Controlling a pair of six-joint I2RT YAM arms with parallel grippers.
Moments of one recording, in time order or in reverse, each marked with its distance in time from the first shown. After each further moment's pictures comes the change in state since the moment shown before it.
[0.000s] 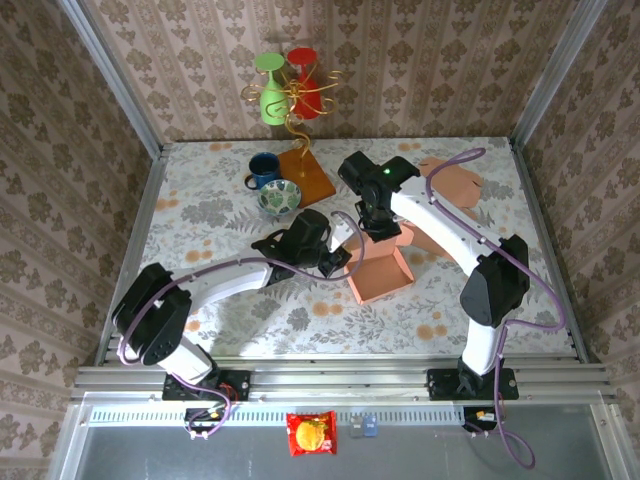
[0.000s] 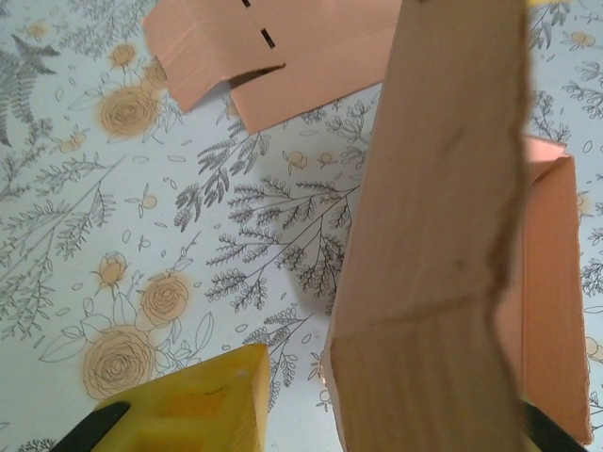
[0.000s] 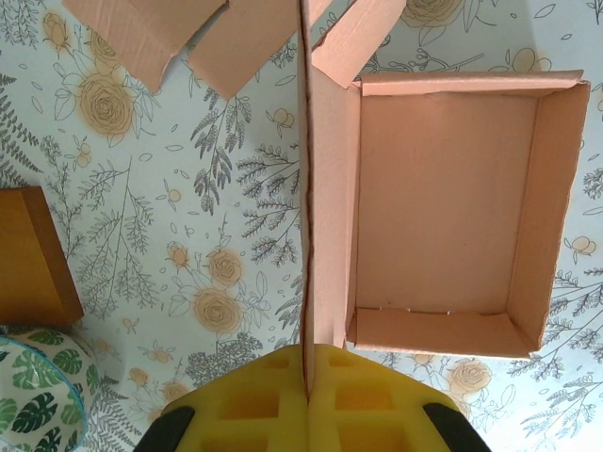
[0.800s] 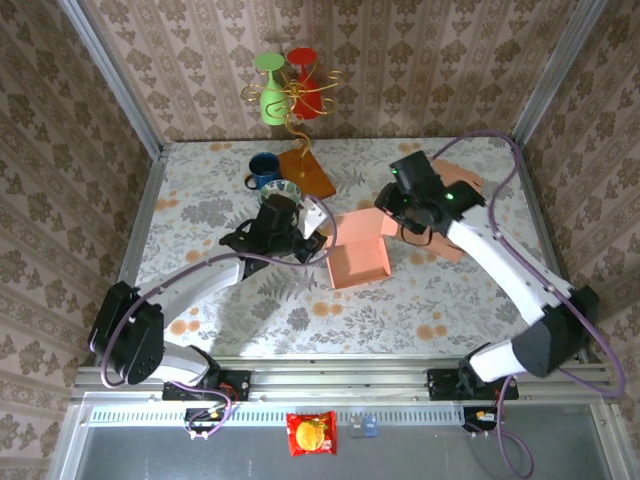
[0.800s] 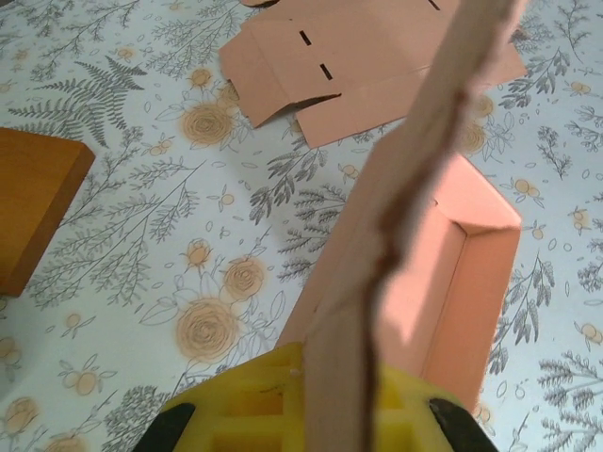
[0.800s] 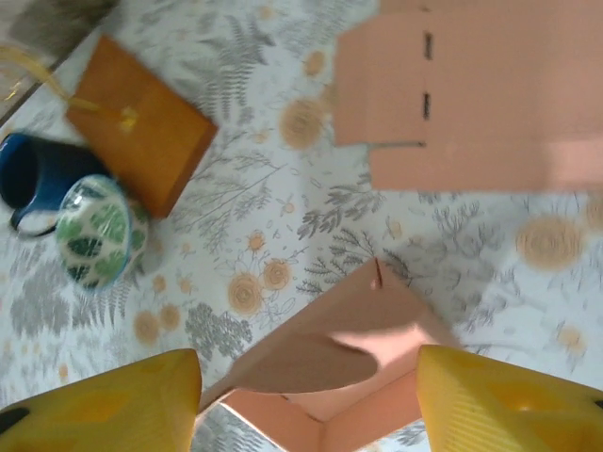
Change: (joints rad) left arm 0.184 -0.159 -0.026 -0.092 0.153 0.061; right arm -0.153 -0.448 -0.427 0.478 -0.066 -0.959
